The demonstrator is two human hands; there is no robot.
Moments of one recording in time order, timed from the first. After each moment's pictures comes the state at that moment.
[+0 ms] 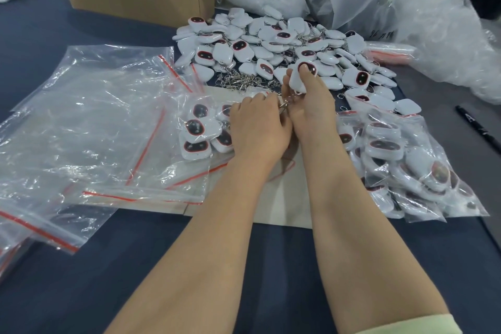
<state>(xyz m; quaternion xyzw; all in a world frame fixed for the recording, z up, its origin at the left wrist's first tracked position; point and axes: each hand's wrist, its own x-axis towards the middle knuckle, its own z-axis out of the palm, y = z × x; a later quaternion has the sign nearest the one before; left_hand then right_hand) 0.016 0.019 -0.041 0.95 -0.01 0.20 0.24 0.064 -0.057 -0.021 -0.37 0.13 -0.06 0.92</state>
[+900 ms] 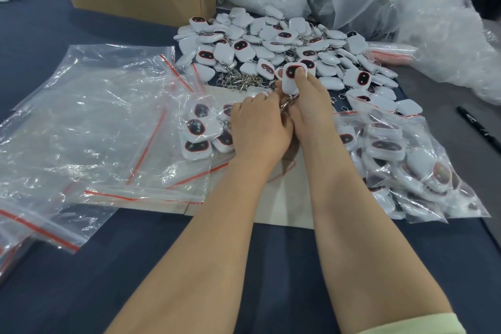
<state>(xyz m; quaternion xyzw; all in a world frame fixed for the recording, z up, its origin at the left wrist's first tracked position) 0.015 0.018 -0.040 0.95 -0.01 0.20 0.22 0.064 -0.054 -0.026 -0.52 0.10 -0.06 0.85</state>
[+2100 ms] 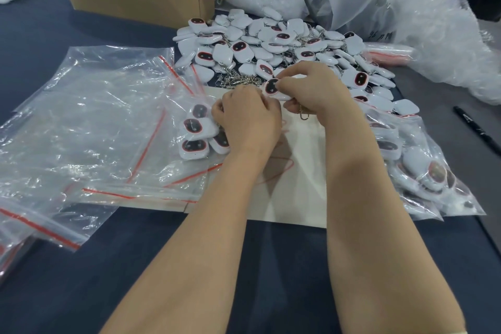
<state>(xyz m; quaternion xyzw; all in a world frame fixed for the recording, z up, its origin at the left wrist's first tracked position) 0.015 0.025 -0.023 0.90 0.13 0.20 0.37 0.046 -0.068 0.024 -0.87 0.04 0.01 0.50</state>
